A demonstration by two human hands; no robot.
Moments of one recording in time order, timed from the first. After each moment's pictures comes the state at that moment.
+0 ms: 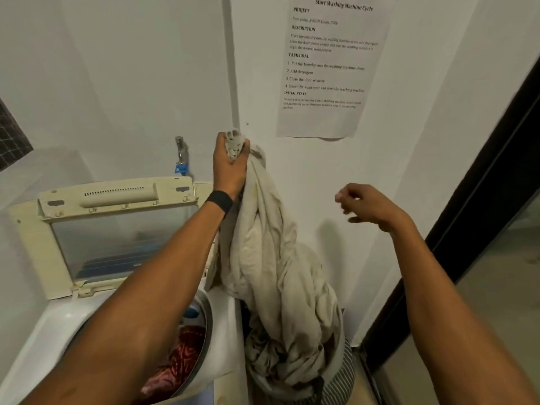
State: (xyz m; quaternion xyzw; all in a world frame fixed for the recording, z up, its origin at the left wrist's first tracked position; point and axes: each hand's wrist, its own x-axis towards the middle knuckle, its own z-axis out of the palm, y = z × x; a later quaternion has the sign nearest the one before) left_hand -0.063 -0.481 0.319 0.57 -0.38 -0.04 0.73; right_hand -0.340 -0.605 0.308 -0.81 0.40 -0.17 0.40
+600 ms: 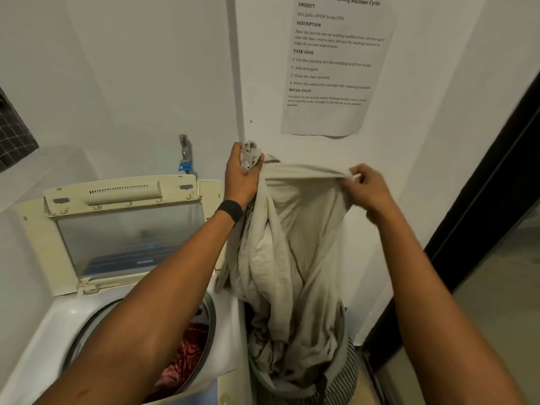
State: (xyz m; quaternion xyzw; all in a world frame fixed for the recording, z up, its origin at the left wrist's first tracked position) left_hand -0.074 -0.480 0.296 0.60 -0.42 -0.04 0.68; right_hand -0.313 -0.598 0.311 -0.70 0.42 -0.39 0.43
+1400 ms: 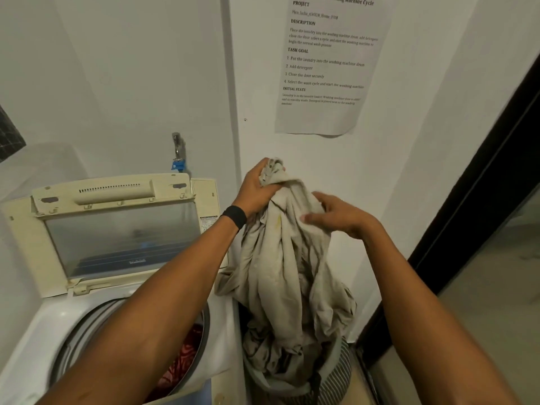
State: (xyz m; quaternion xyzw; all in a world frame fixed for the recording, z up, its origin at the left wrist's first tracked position) left_hand -0.096 -0.486 0.279 0.58 -0.50 -0.21 0.61; right_hand -0.304 -0.583 0.283 -0.81 0.30 -0.11 0.50
